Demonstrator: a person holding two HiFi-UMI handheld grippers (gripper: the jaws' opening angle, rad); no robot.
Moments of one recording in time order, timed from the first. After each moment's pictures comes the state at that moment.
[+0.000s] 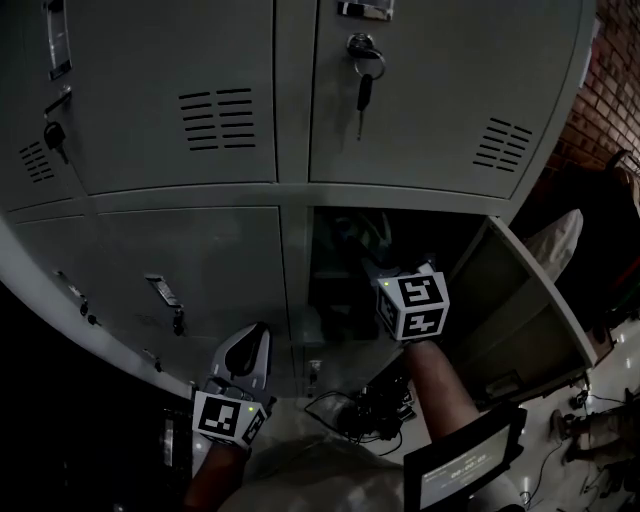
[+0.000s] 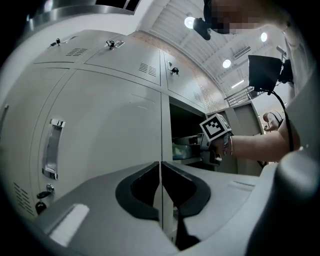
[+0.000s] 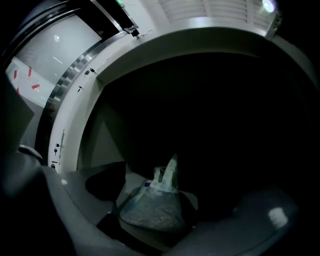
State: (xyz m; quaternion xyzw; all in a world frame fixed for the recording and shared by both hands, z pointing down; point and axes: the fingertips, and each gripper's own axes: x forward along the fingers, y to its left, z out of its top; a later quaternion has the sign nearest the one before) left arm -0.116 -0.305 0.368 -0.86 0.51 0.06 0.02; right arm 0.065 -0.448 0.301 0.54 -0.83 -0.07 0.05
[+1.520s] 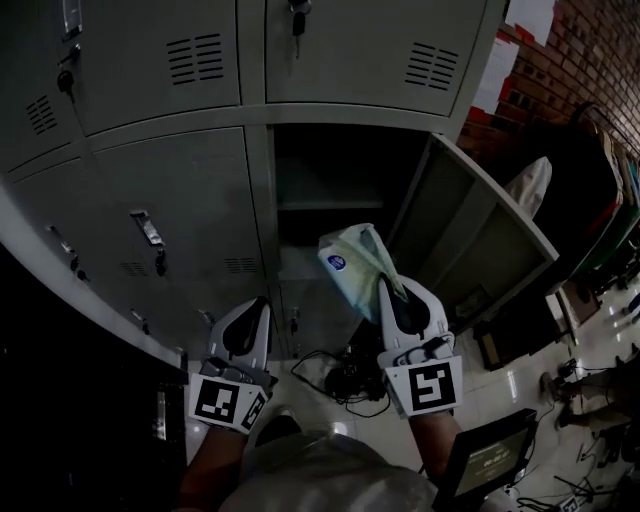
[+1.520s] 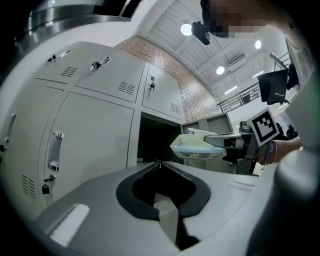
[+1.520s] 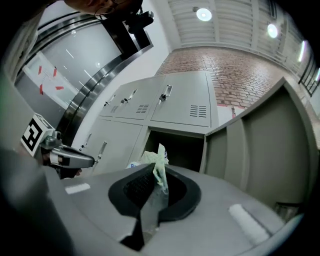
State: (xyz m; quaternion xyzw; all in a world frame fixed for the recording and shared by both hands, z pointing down) left arm -0.067 -0.199 0.354 -0.87 0.48 0.07 0.04; right arm 0.095 -0.195 0.302 0.56 -0.82 -0.16 0.02
